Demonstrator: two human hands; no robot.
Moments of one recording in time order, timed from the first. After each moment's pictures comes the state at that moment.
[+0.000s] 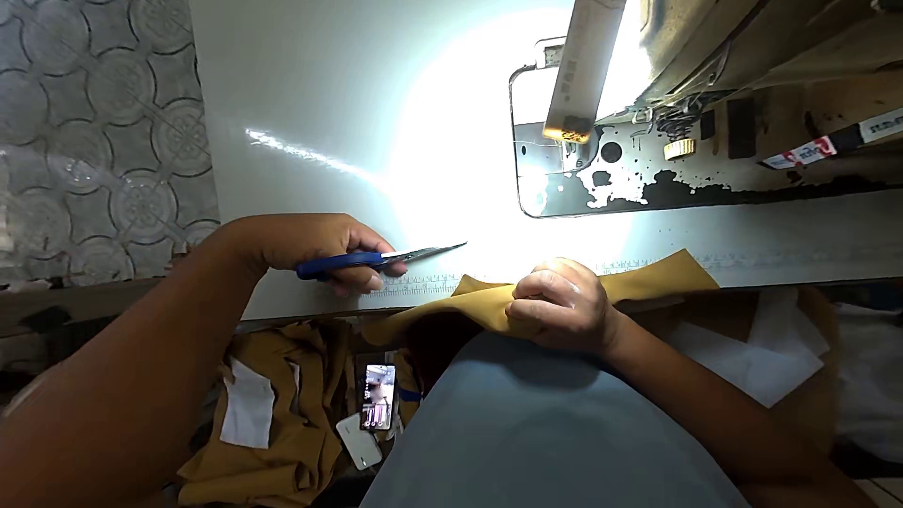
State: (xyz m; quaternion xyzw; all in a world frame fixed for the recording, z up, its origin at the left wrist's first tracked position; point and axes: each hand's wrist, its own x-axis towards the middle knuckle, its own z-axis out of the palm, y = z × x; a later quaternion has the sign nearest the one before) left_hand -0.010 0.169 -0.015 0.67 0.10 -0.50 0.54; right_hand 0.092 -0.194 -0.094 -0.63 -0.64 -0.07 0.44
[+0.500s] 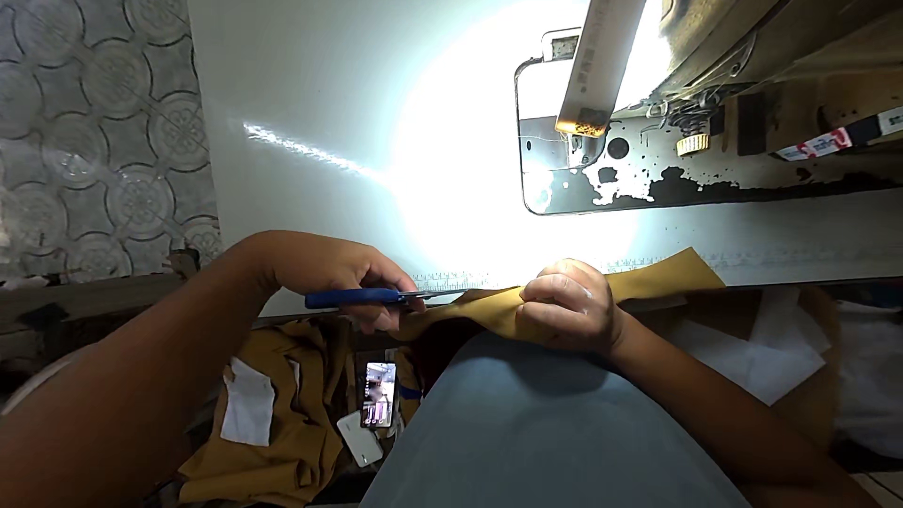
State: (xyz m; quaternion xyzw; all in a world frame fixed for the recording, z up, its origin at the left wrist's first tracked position) left_hand -0.021 0.141 -0.018 0.59 0.00 -0.55 0.60; right_hand 0.092 -0.198 -0.101 -0.61 -0.64 -0.10 0.46
